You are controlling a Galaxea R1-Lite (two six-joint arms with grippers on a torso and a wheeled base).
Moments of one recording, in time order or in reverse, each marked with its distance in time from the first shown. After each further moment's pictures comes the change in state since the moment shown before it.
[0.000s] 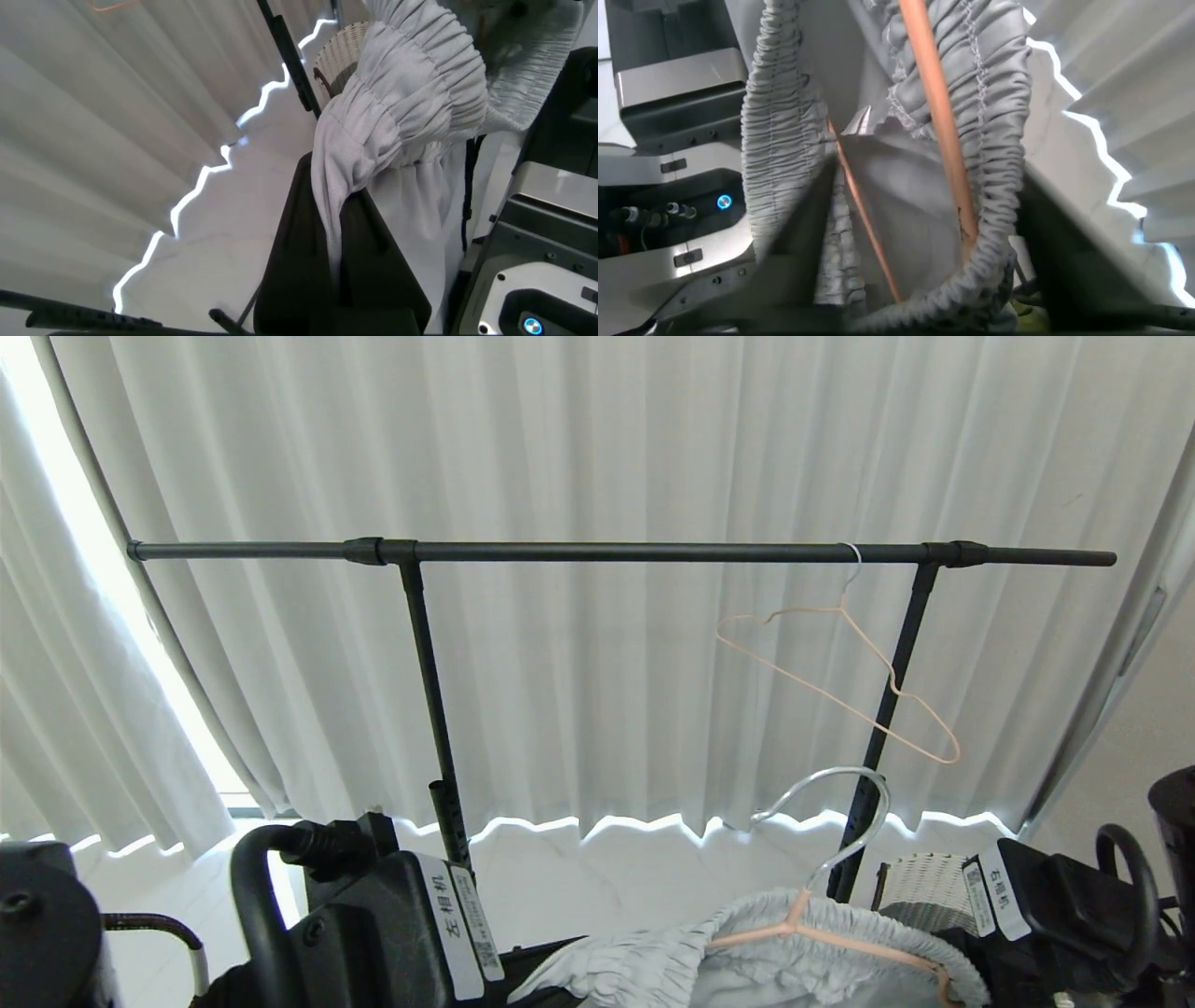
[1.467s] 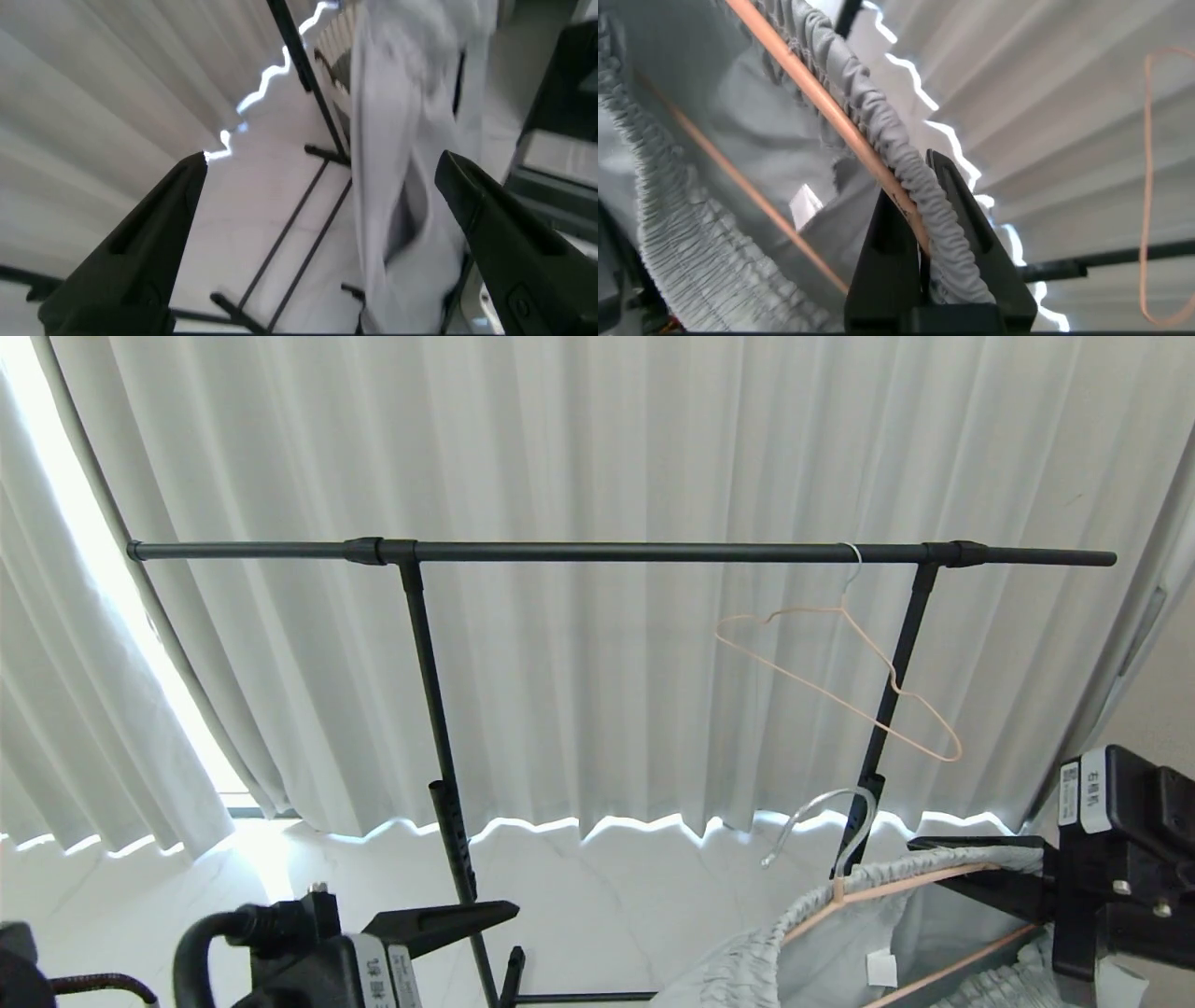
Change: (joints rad) left arm 0.004 -0.074 0.130 0.000 0.001 -0.003; right arm -0.278 -0.081 -0.001 -0.091 -0.048 -0.249
